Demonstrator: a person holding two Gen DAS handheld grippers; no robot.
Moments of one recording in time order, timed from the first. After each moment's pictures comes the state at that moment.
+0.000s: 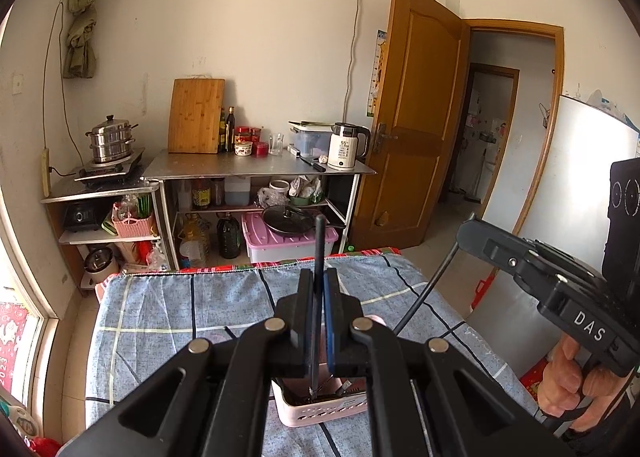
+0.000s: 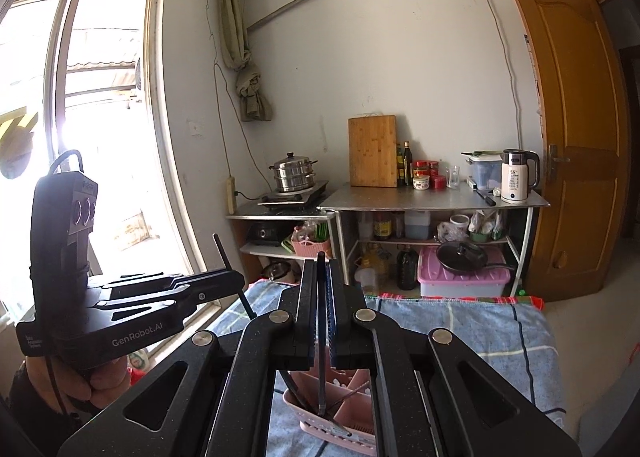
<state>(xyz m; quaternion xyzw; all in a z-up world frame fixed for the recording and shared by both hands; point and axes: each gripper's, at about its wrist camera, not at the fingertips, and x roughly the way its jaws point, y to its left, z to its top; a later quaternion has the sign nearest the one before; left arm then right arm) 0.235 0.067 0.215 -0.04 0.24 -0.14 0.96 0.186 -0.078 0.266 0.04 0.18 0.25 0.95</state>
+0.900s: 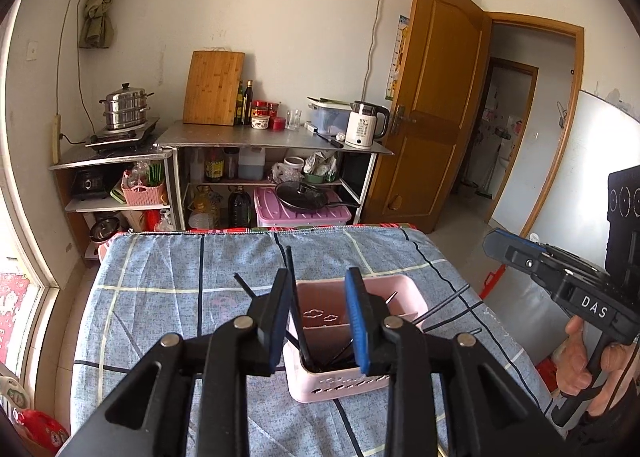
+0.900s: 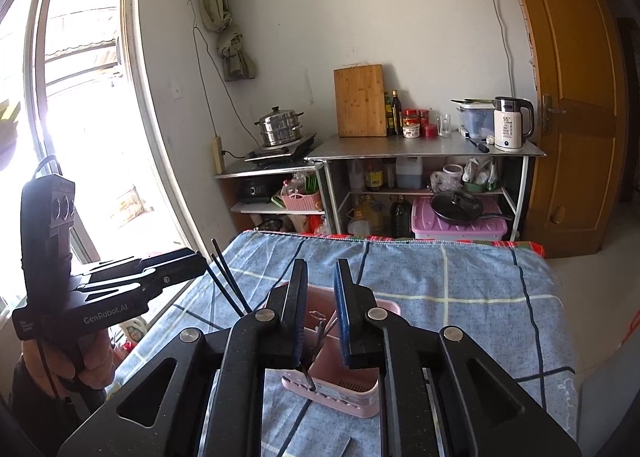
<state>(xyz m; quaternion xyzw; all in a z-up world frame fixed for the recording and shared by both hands) 0.229 0.084 0.167 -0.06 0.27 -0.12 0.95 0.200 -0.106 0.213 0.04 0.25 0.24 0.94</state>
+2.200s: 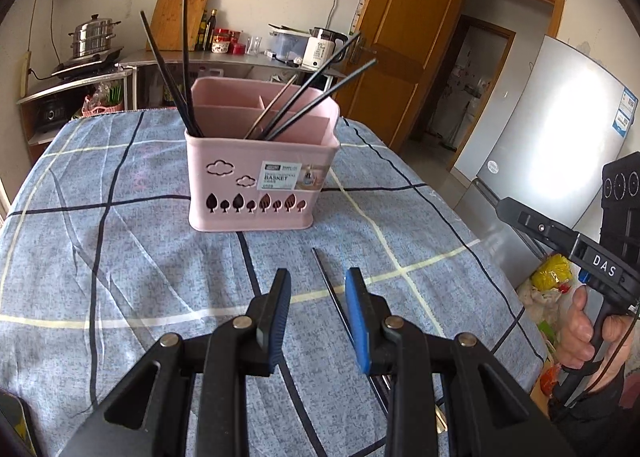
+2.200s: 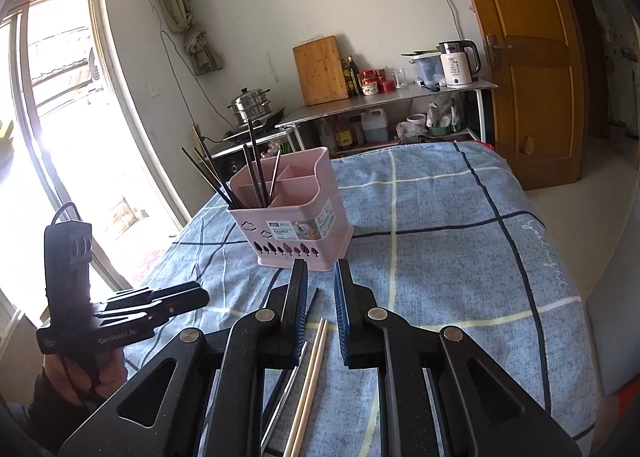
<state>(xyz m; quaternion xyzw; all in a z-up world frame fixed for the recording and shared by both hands) 0.134 0.008 0.032 -0.08 0.37 -0.19 0.91 0.069 -0.201 0.112 0.10 0.30 0.20 0.92</state>
